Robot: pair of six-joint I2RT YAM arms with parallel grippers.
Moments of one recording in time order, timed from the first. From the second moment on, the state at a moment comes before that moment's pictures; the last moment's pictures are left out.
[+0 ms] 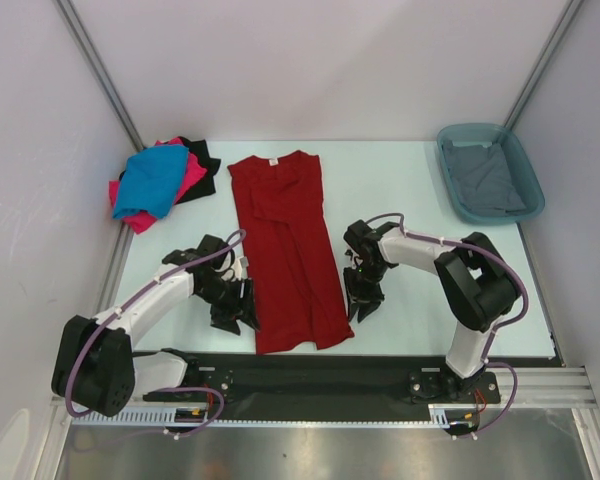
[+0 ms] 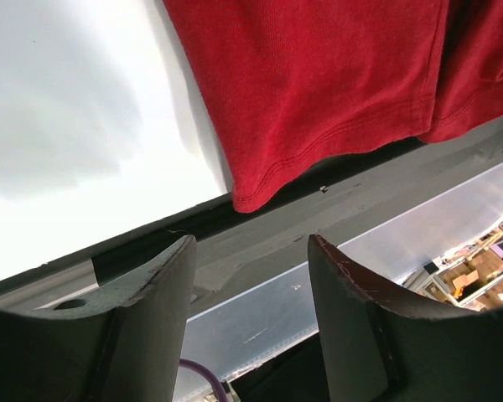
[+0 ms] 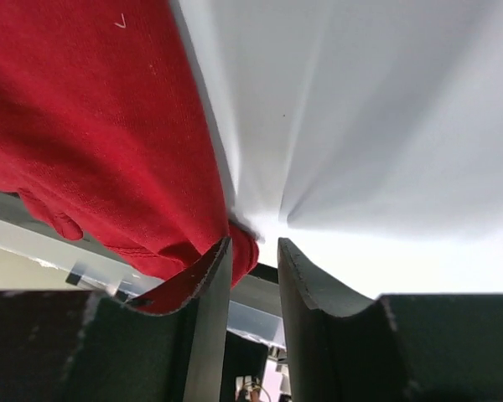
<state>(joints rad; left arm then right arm) -0.35 1.22 0.70 -0.92 0.47 -0.36 0.62 1.79 1.08 -0.85 -0.39 0.52</state>
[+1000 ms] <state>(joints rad) -0.35 1.21 0.70 -0.93 0.46 -0.36 0.61 1.76 1.07 -0.85 -0.46 0.52</state>
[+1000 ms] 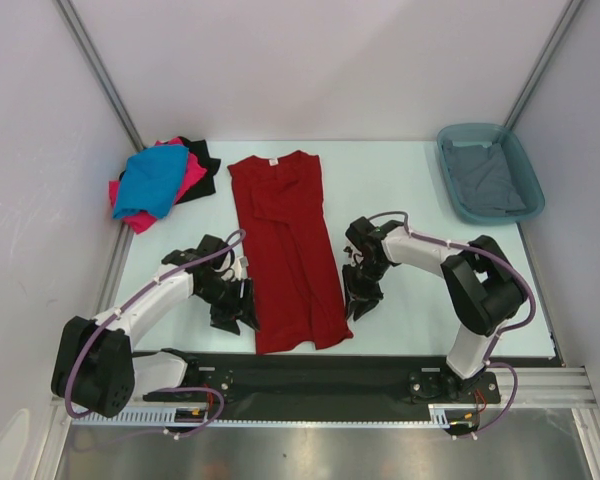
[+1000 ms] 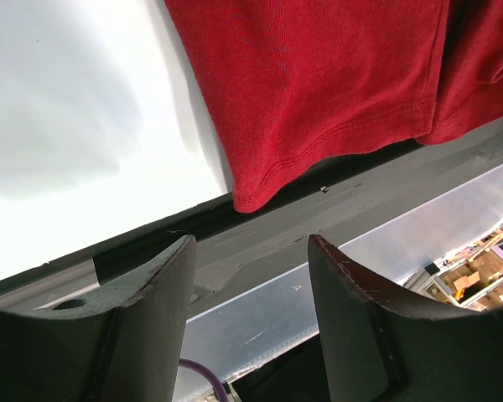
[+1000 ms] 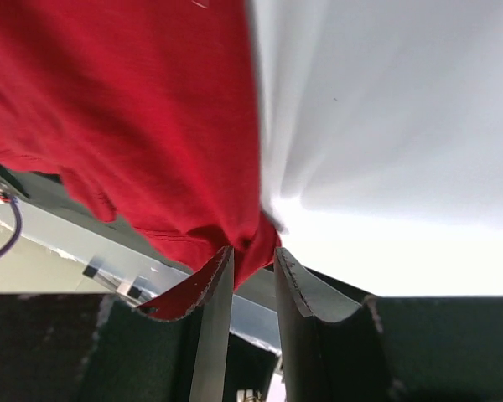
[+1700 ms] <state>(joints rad) -0.35 1.21 0.70 -0.93 0.46 -0.36 0.61 1.80 0.96 -0.75 -0.56 0.52</state>
